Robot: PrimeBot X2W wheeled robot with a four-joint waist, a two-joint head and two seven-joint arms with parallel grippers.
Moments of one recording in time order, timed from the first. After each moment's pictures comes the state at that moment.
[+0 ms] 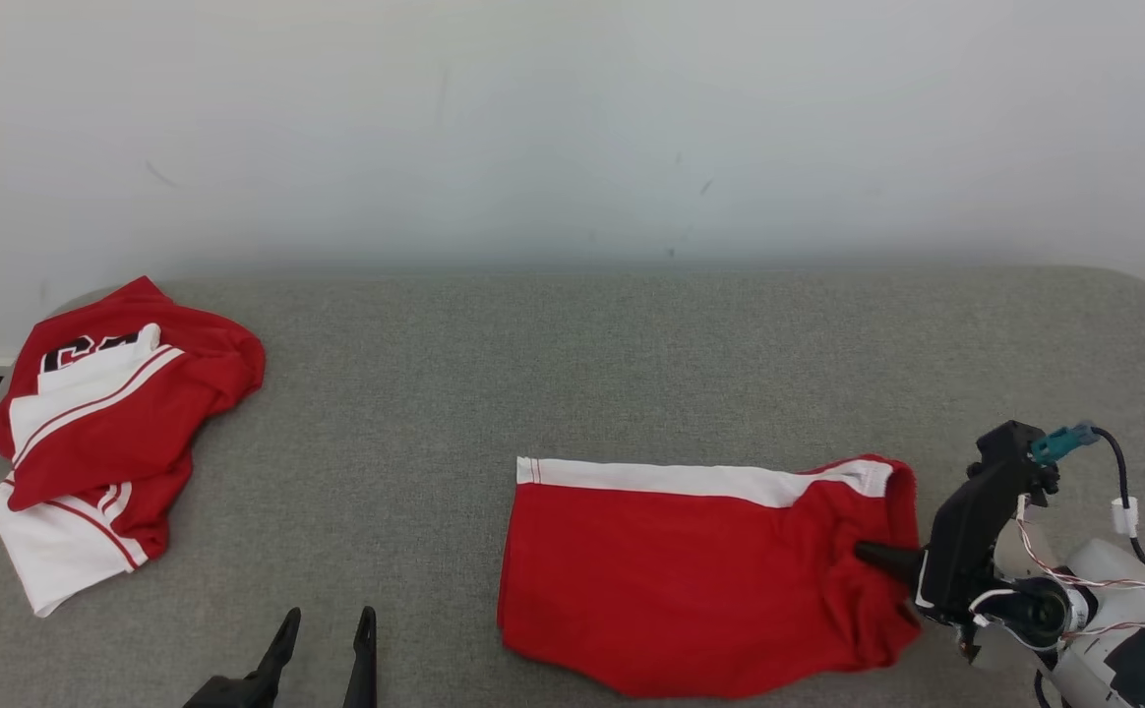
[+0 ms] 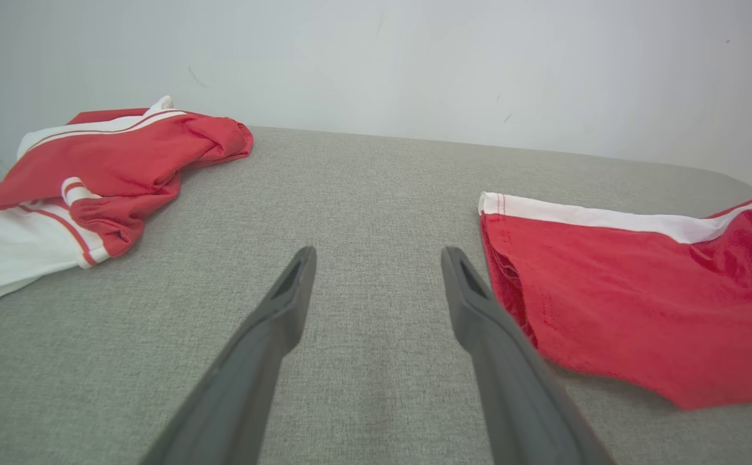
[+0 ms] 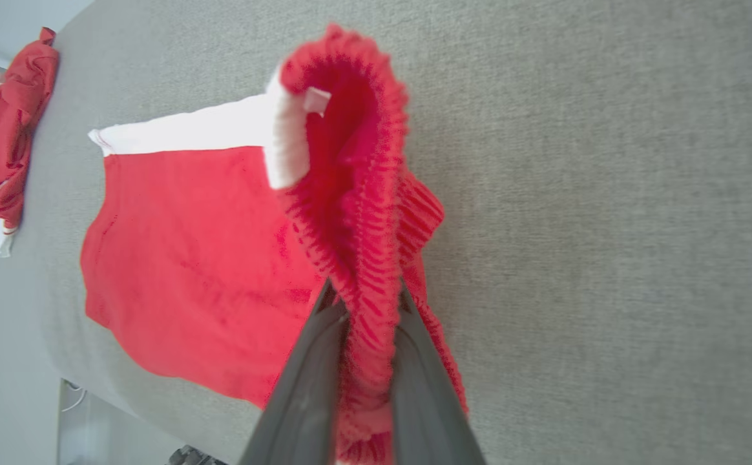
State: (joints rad) left arm 0.00 0.16 -0.37 0.27 -0.27 0.12 -0.20; right arm -0.56 -0.41 0.73 0.76 1.32 0.08 0.47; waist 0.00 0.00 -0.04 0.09
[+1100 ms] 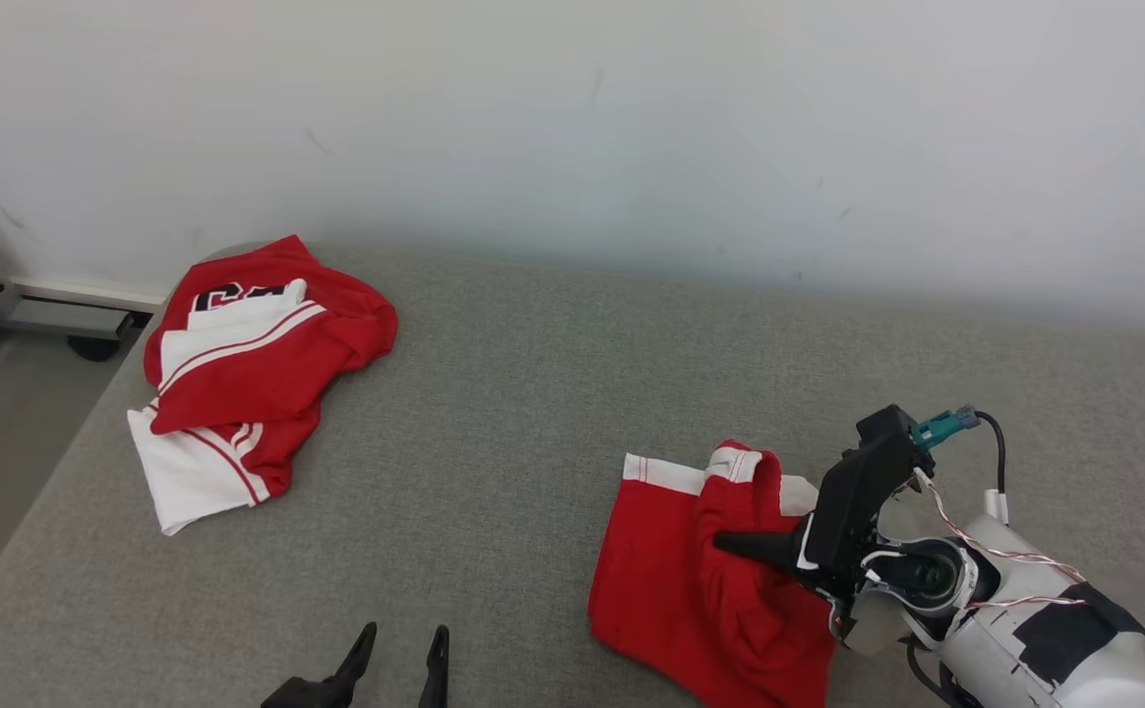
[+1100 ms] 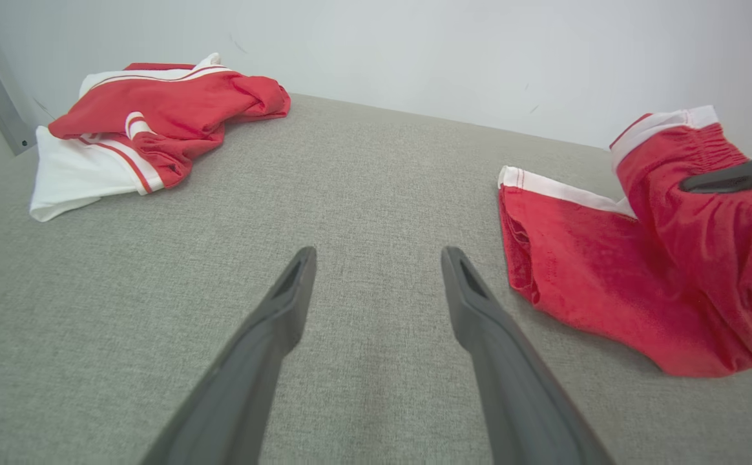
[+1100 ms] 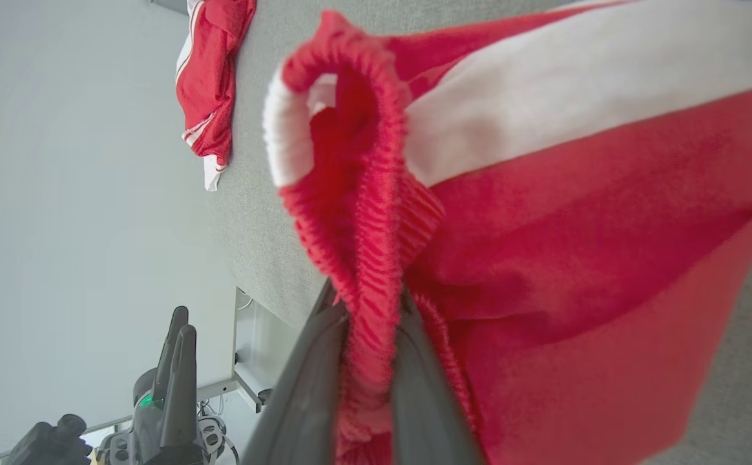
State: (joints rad) left arm 0.00 0.10 -0.45 0.27 -0.26 0.12 -0.15; right arm -0.57 -0.25 0.65 0.62 1.53 -0.06 0.62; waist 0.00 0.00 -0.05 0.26
